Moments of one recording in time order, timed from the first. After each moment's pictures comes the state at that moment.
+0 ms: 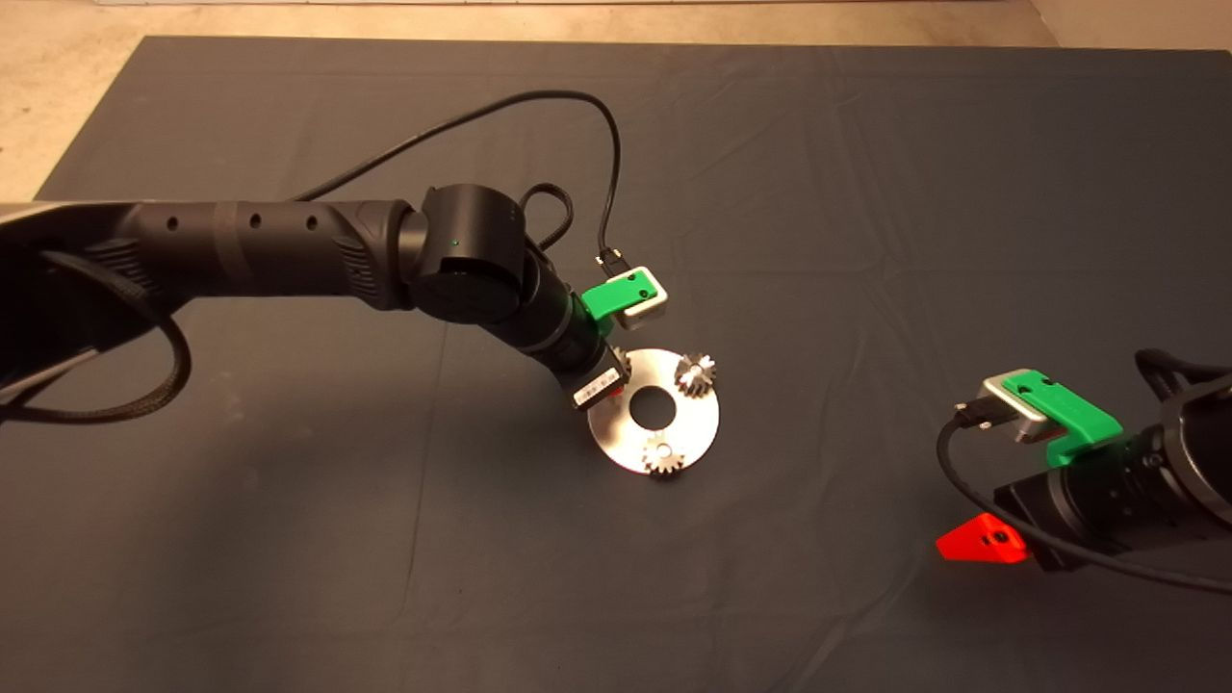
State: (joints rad) left arm -0.33 2.63 -1.06 0.53 1.18 -0.54; right arm 0.40 2.09 -0.40 -0.23 -1.53 1.46
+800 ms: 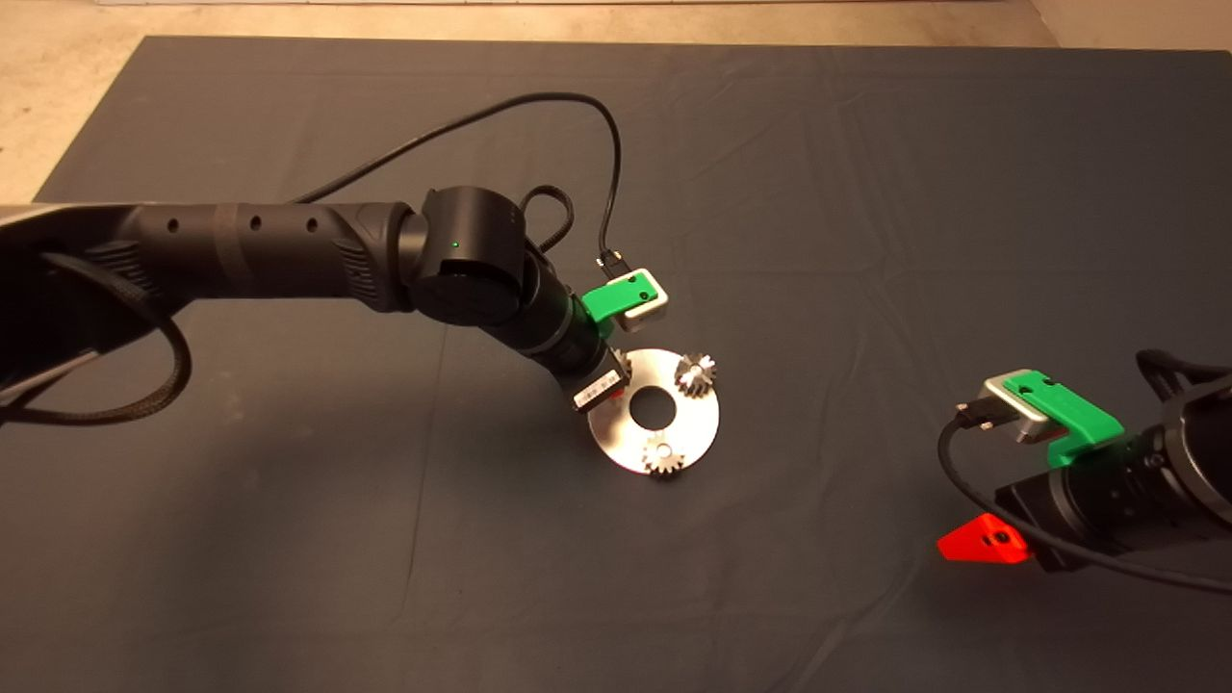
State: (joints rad) left arm -0.33 2.63 -1.06 0.53 1.18 -0.54; right arm 0.40 2.08 -0.40 -0.23 -1.53 1.45
